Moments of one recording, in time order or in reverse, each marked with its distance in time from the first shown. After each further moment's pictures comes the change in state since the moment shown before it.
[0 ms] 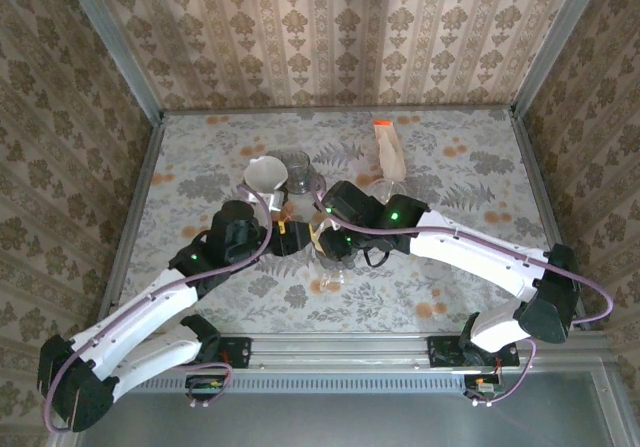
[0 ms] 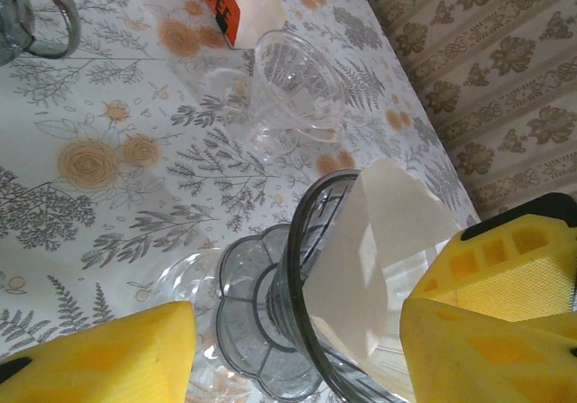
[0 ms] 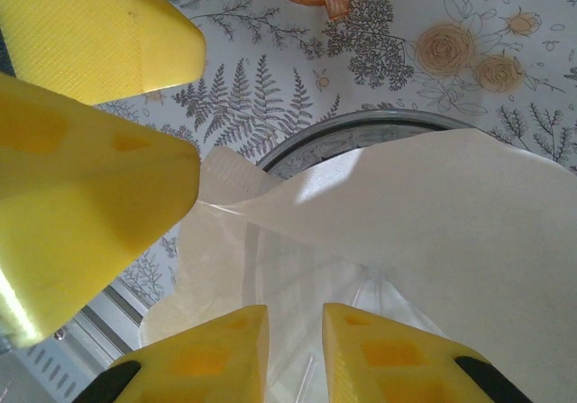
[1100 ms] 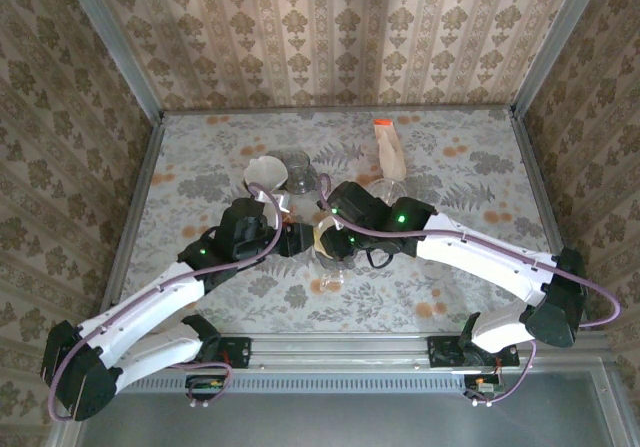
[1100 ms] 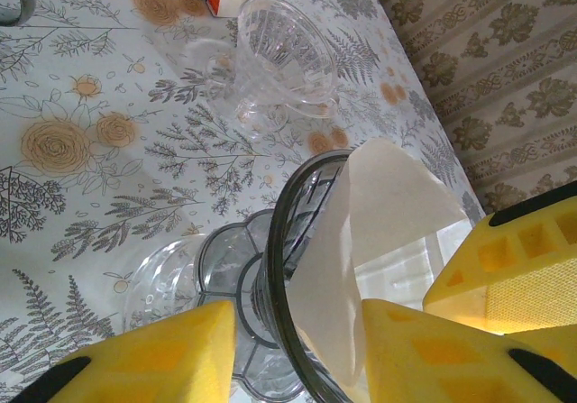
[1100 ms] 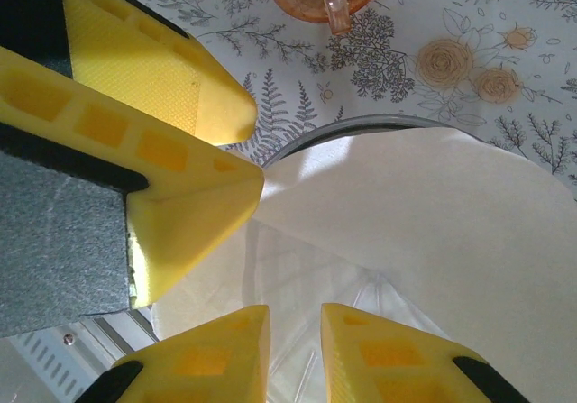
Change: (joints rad) left arm -0.024 0.070 0.017 0.010 0.028 0.004; right arm -0.005 -0.039 -0.030 0.032 0.000 0.005
